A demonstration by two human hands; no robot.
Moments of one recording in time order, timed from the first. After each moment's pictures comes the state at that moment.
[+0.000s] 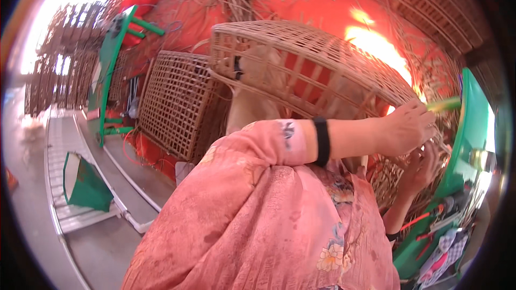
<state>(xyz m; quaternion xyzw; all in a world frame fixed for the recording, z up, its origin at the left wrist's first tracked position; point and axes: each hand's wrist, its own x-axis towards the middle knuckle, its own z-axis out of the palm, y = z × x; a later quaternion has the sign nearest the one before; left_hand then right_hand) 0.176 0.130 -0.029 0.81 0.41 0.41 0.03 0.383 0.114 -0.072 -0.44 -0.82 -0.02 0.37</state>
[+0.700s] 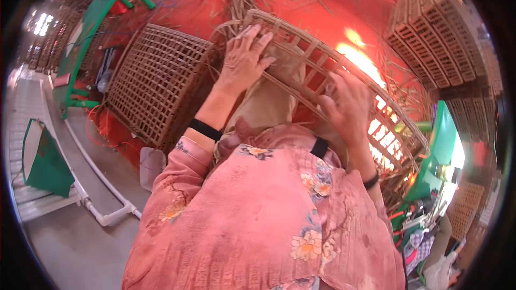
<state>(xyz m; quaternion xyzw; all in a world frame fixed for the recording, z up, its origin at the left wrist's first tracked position) -0.137 -0.064 -0.077 0.56 0.76 0.29 -0.16 0.140 0.080 -0.032 -0.19 -0.94 0.10 0.27</state>
